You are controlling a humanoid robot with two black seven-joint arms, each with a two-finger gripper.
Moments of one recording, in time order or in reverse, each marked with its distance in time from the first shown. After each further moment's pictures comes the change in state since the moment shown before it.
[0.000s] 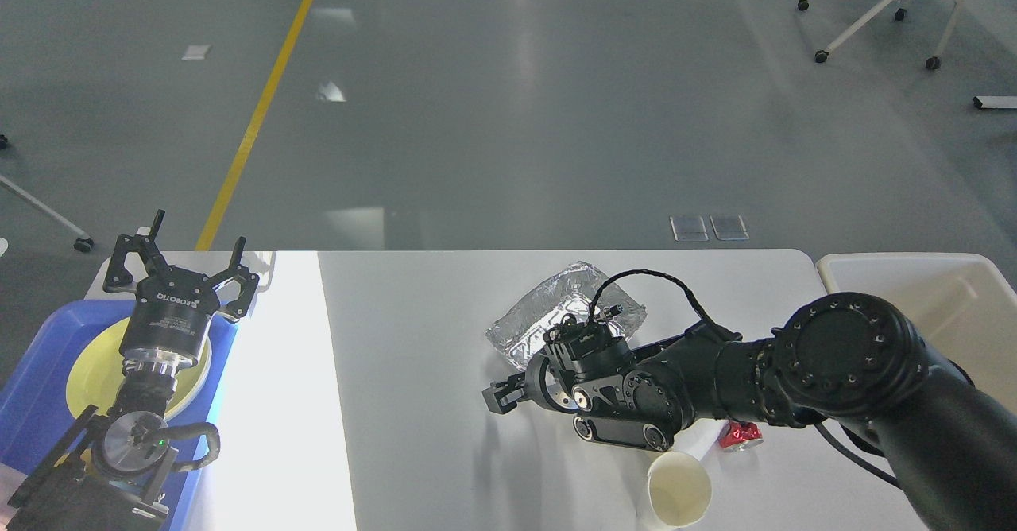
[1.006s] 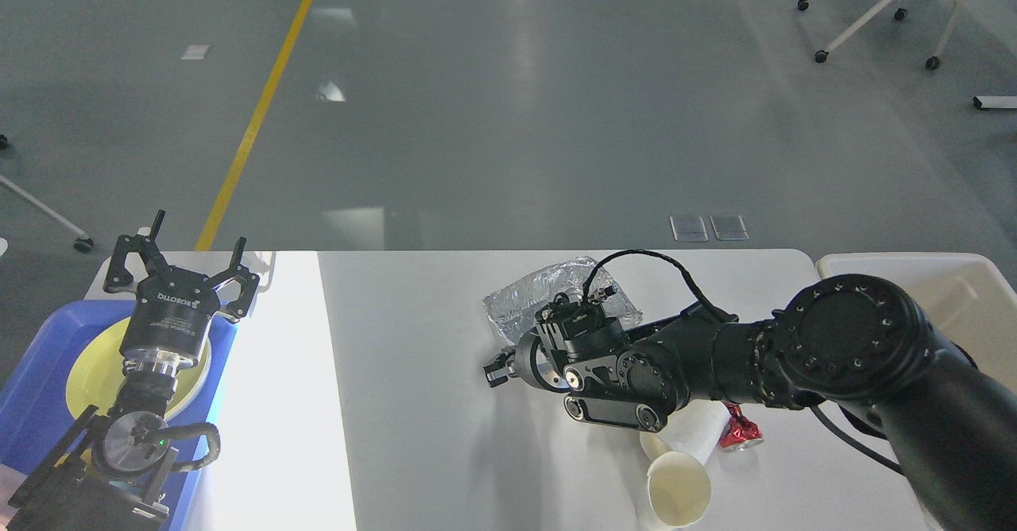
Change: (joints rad) left arm 0.000 0.000 0.000 0.000 0.000 0.001 0.002; right arm 0.117 0.001 0.028 0.041 0.069 -0.008 -0.004
